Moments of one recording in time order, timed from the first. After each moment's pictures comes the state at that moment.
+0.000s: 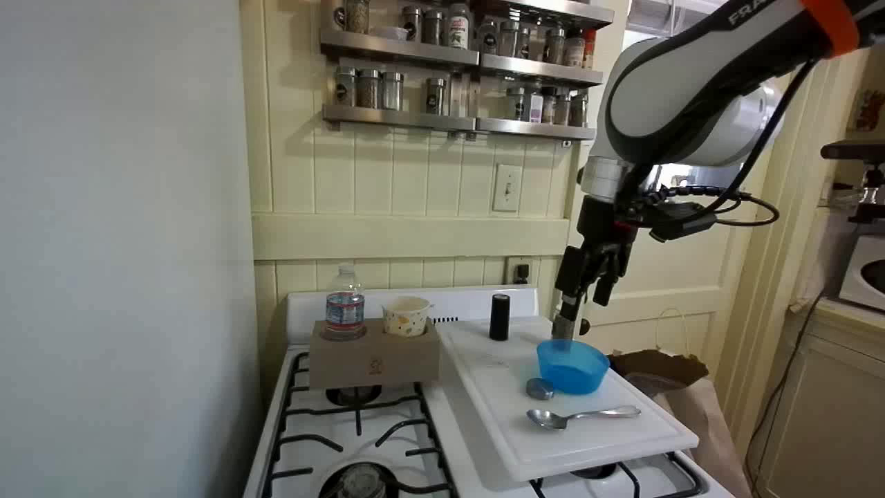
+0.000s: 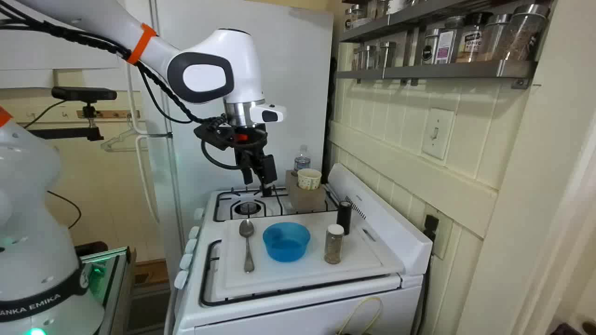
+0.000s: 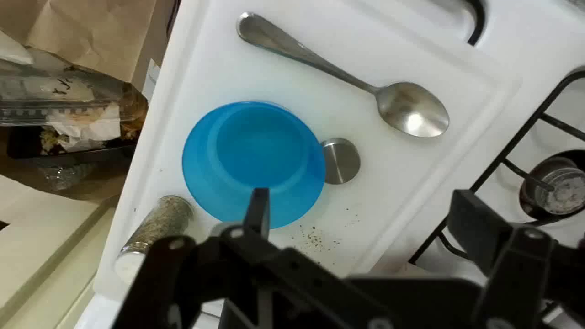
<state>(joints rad) 0.03 -0.46 -0.04 -2.65 -0.03 2.32 -0.22</state>
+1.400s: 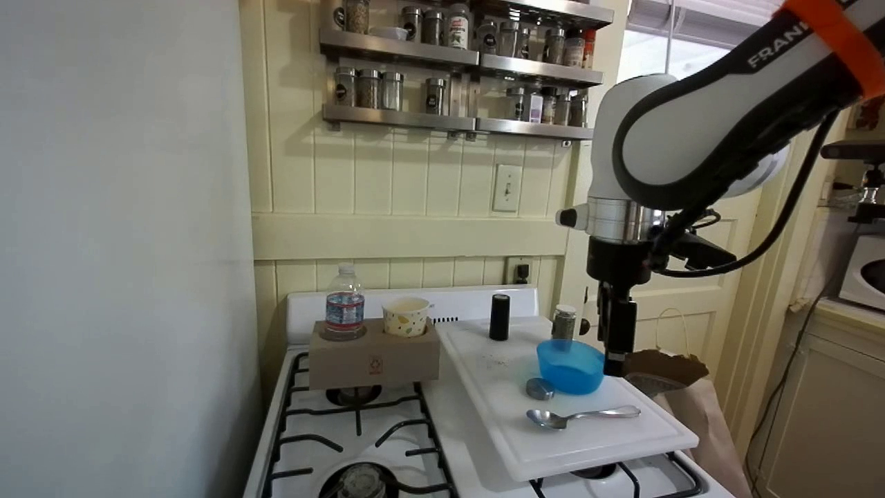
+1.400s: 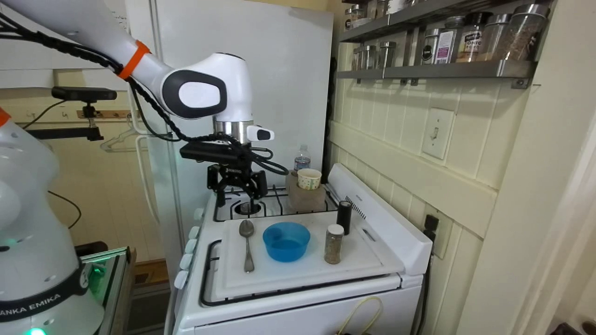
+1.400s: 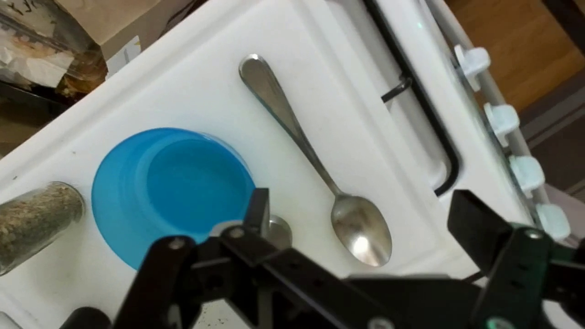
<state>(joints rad) 0.10 -0.46 -0.07 -2.73 -0.13 2.27 -0.65</state>
